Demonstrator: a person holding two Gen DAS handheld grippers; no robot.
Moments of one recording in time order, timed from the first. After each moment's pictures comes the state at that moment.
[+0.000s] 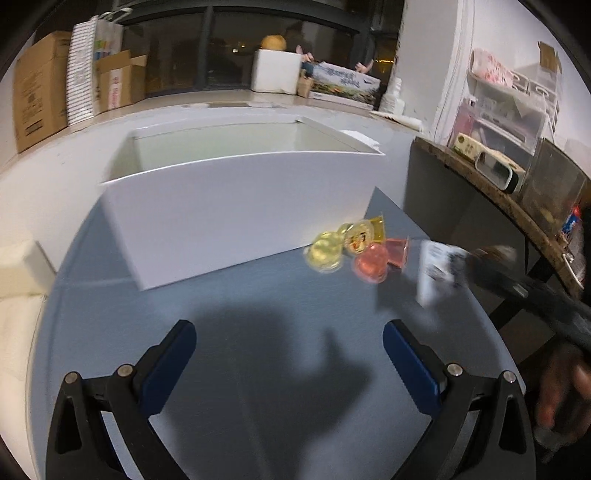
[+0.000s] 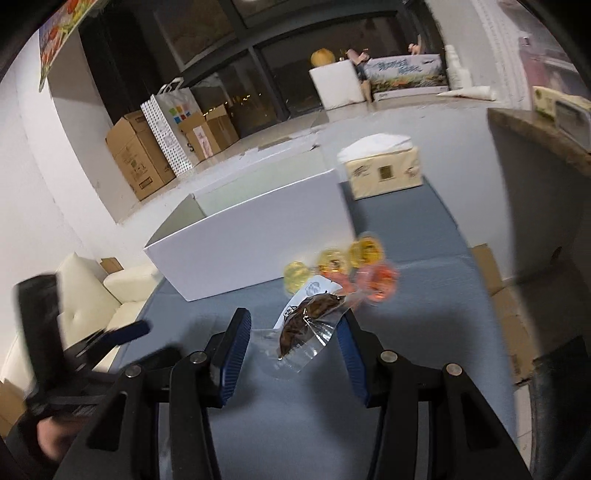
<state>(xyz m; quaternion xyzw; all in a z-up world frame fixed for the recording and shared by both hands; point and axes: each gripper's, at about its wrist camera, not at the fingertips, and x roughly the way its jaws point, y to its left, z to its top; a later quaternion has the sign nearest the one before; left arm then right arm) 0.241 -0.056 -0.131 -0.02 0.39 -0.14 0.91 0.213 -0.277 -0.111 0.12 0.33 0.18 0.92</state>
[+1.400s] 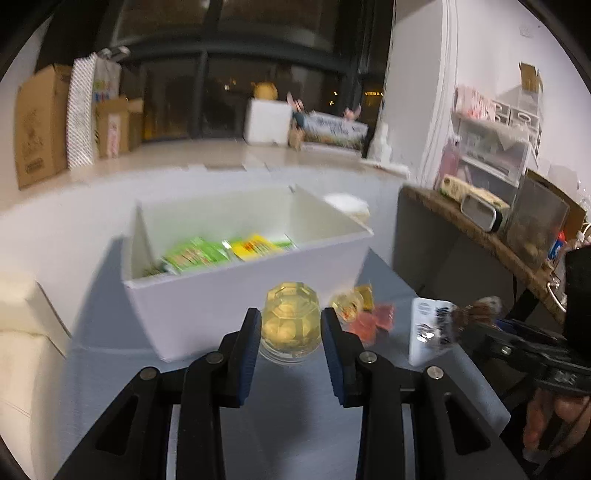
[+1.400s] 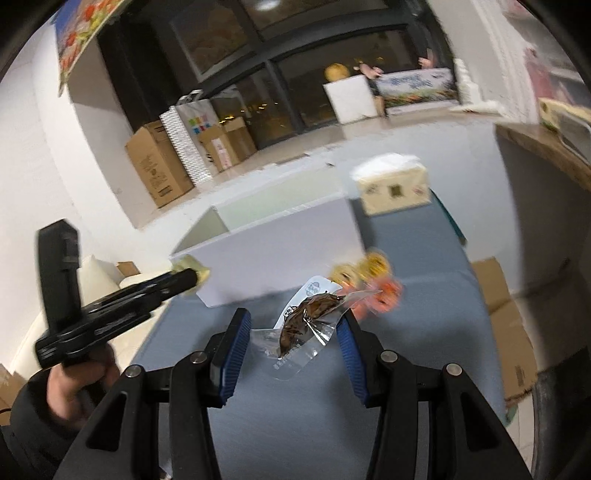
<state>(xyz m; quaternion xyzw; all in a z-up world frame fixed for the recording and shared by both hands) 0.239 -0.016 -0.059 -0.03 0.30 -0.15 0.94 0.212 -0.261 -0.082 0.12 0.30 0.23 0.92</state>
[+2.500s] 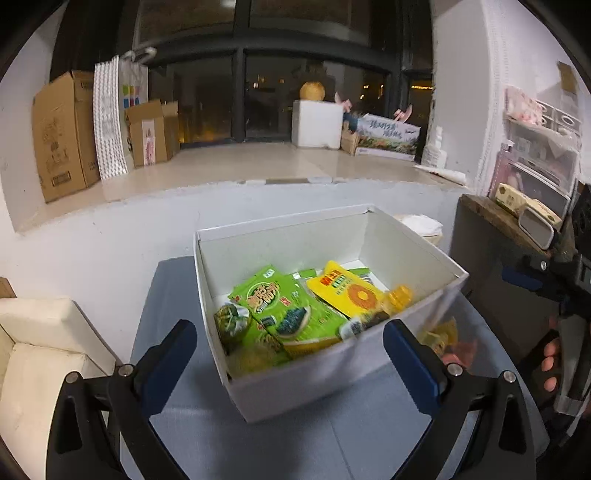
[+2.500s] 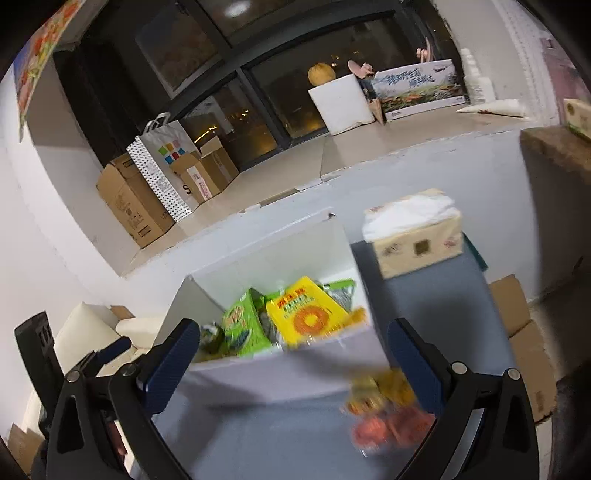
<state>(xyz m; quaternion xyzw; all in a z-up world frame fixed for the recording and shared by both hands) 0.312 0.024 -0.052 0.00 0.31 -0.08 0.95 0.328 -0.262 -0.056 0.18 0.31 0.19 0.91</state>
